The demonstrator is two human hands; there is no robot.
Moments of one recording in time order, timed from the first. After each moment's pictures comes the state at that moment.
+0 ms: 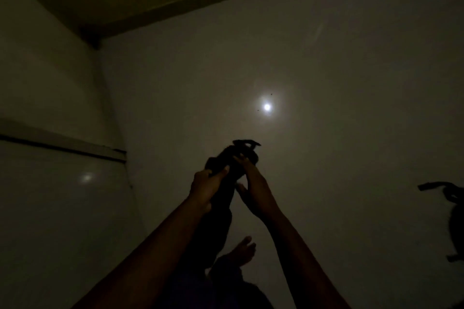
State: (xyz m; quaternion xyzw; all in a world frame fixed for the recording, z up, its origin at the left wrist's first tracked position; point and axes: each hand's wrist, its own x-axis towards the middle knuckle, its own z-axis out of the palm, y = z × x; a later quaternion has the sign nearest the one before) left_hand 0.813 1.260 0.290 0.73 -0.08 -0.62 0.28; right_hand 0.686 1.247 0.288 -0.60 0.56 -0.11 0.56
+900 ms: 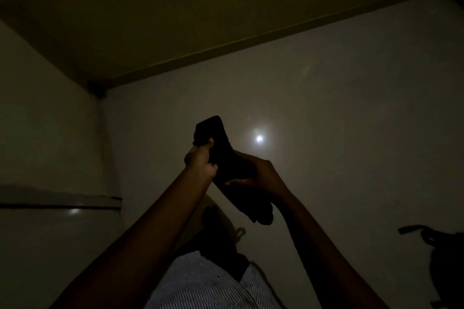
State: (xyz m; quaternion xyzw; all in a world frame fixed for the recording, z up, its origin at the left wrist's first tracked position) left_hand 0.837 1.063 0.424 0.59 0.17 -0.60 0.51; right_hand 0.688 1.075 0.426 -0.71 0.51 -0.10 0.48
